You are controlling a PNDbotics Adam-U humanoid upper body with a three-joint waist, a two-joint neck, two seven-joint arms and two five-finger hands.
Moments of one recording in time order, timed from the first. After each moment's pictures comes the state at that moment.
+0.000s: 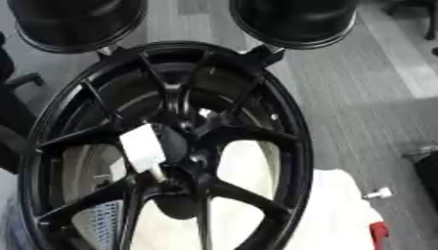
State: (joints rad) left arm -0.49 1.13 0.15 -1.15 -0.37 -0.26 -0.48; right arm -0.16 -0.49 -0.18 -1.93 -0.16 0.09 -0.24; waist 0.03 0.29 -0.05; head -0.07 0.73
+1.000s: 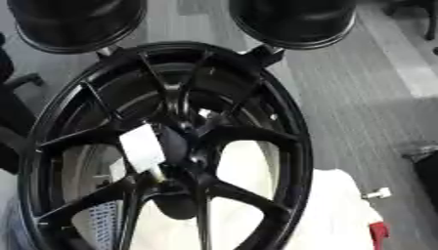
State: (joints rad) left arm -0.55 1.12 0.11 -1.30 -0.35 -0.26 -0.50; right arm -0.16 -0.49 -0.18 -1.93 -0.16 0.09 -0.24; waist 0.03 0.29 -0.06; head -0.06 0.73
